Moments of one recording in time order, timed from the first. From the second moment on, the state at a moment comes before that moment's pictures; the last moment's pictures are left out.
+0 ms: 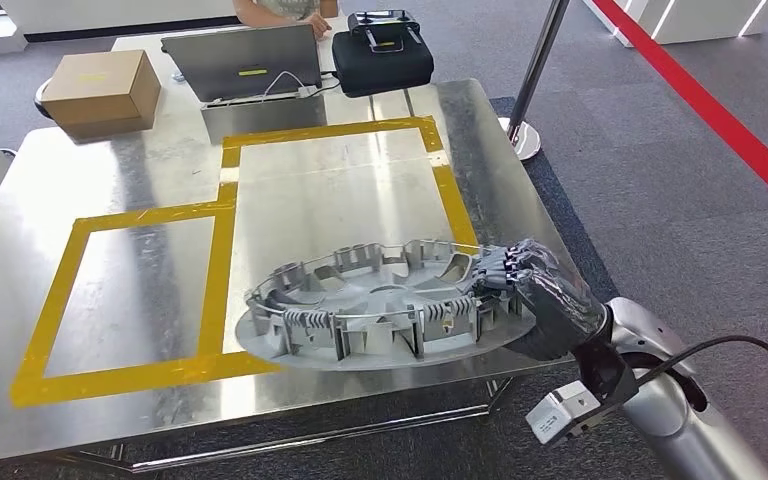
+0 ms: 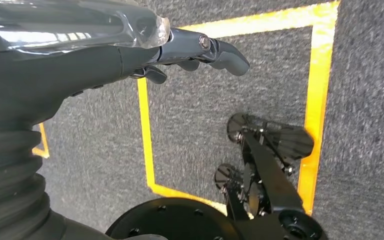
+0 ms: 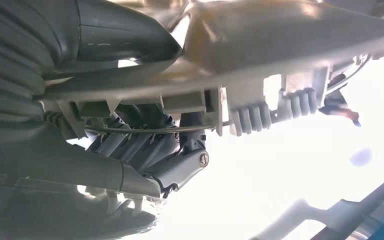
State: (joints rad) left arm -0.07 -0.07 1.19 -0.21 -1.03 -0.15 -0.23; right arm -0.35 -0.49 0.51 -1.88 0.44 0.06 -0.49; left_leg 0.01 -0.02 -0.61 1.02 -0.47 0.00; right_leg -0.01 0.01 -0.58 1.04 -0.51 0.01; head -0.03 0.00
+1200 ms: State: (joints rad) left arm -0.09 -0.06 1.21 -0.21 -1.07 -0.13 -0.20; right arm -1.01 0.14 0.85 -0.39 1.34 -0.14 -0.37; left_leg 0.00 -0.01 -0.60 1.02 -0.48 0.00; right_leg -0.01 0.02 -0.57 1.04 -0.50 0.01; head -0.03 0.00
